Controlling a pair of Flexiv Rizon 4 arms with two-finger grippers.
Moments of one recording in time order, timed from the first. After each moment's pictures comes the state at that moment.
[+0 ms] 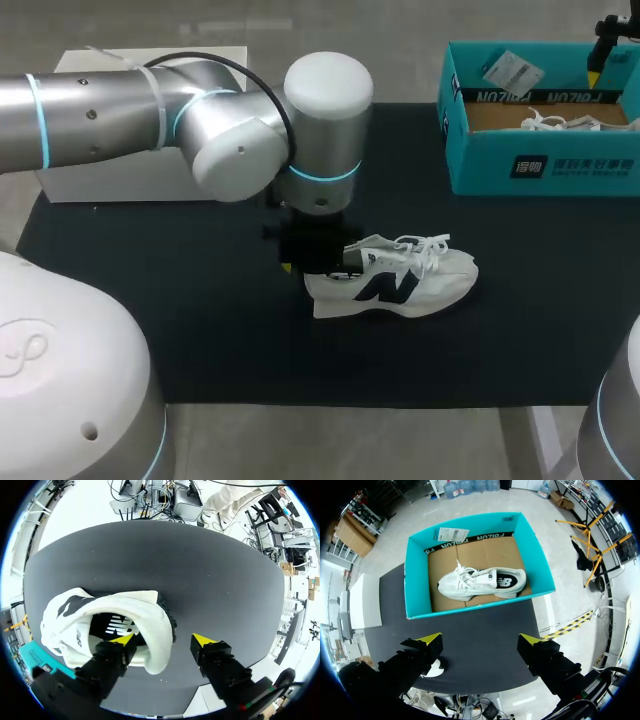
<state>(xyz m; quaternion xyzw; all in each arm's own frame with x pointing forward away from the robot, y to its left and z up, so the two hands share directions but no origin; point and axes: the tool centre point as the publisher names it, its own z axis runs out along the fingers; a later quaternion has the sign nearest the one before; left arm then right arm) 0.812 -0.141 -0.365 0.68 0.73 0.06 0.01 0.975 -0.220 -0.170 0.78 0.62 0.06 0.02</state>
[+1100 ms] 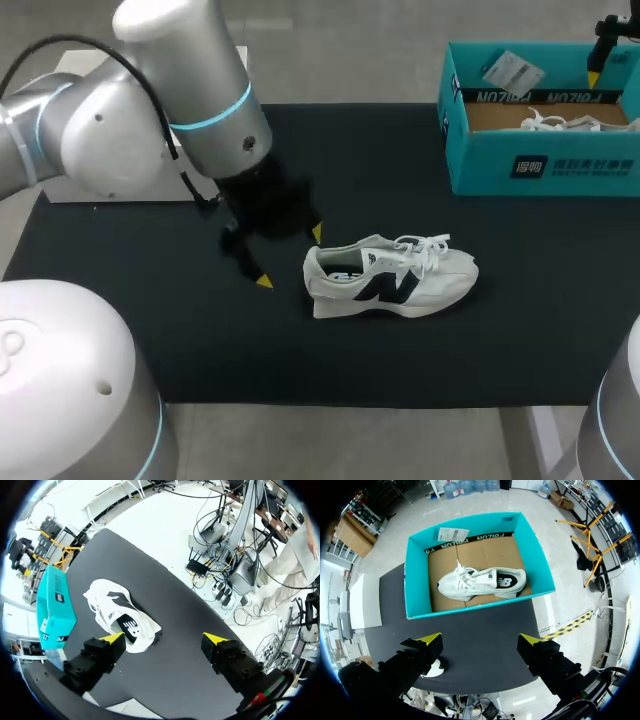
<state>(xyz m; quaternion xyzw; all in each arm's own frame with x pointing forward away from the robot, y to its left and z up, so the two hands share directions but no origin) 0.736 -0.113 -0.270 0.37 0.92 -0.15 0.03 0.975 -0.220 -0.170 0.78 0.62 0.06 0.02</state>
